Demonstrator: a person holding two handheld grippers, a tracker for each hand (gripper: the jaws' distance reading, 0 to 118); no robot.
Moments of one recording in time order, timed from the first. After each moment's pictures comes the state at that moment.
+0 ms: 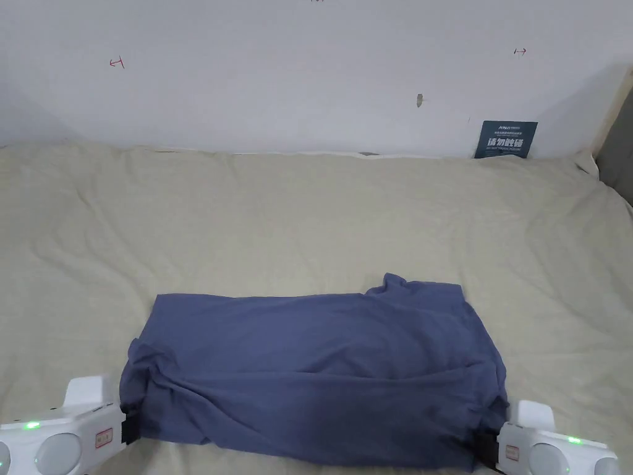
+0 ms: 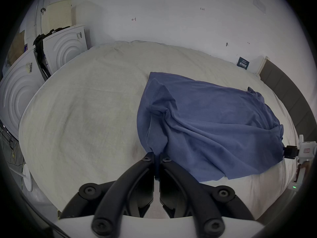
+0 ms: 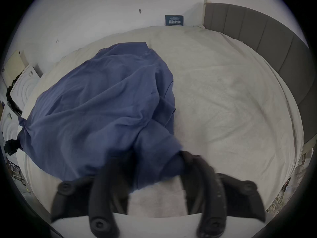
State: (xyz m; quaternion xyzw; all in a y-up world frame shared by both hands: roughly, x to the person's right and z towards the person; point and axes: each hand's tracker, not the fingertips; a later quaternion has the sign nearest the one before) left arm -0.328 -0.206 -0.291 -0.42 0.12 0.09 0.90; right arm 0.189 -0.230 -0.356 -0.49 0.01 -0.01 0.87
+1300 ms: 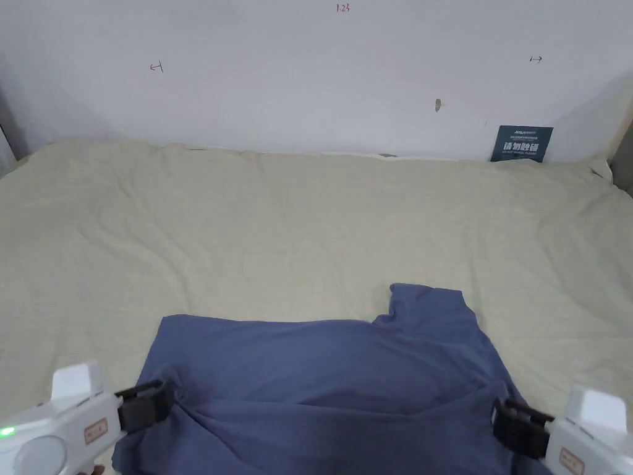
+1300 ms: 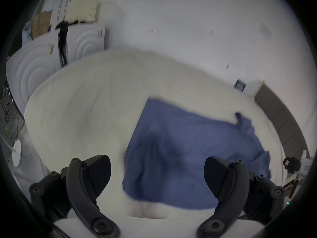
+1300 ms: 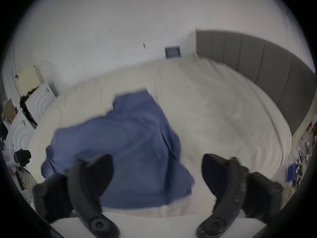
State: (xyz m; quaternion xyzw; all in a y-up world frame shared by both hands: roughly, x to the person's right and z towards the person) left arm -0.306 -0.132 -0.183 -0.30 0.14 0.15 0.93; right arm 0.212 -0.125 -0.258 -0.33 0.04 -0.05 0.94
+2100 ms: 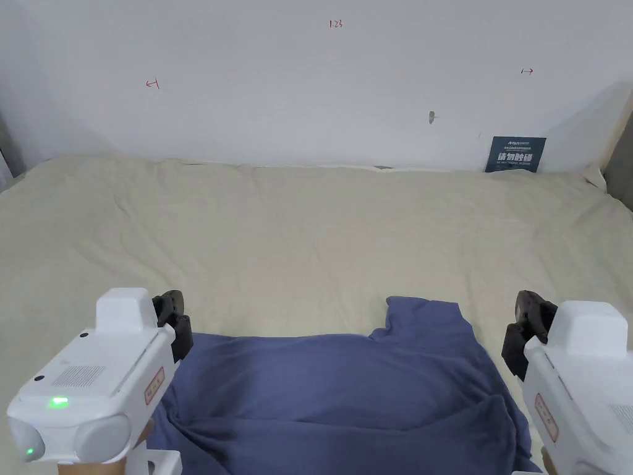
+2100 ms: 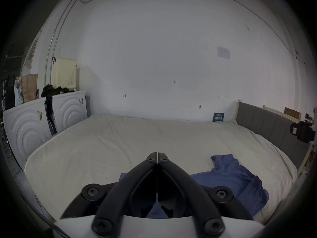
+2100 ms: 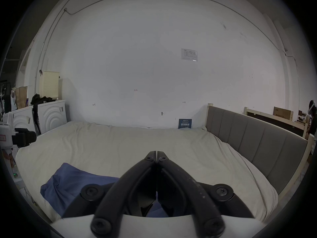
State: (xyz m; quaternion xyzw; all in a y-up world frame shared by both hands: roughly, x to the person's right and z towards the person) left arm -0.235 -0.057 -0.222 -0.14 0.10 0.03 0.98; right arm 0.162 -0.038 -0.246 -0.10 0.06 0.04 0.99
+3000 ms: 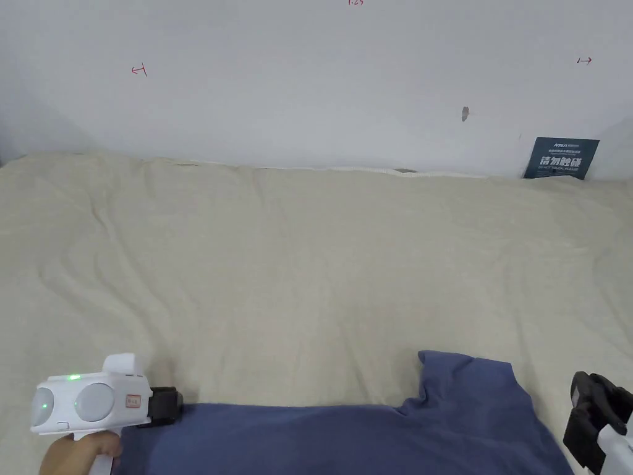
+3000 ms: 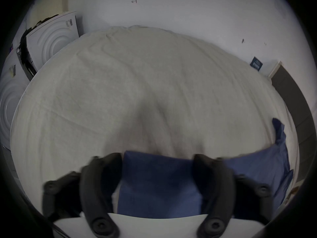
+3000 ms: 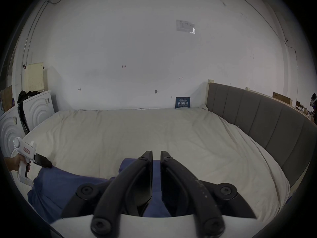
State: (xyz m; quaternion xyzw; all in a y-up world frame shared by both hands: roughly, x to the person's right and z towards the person) left arm -0.386 -0.240 -0.453 -0.48 0.11 0.11 0.86; right arm 0.163 -0.103 -0.393 -0.20 0.03 0.02 0.98
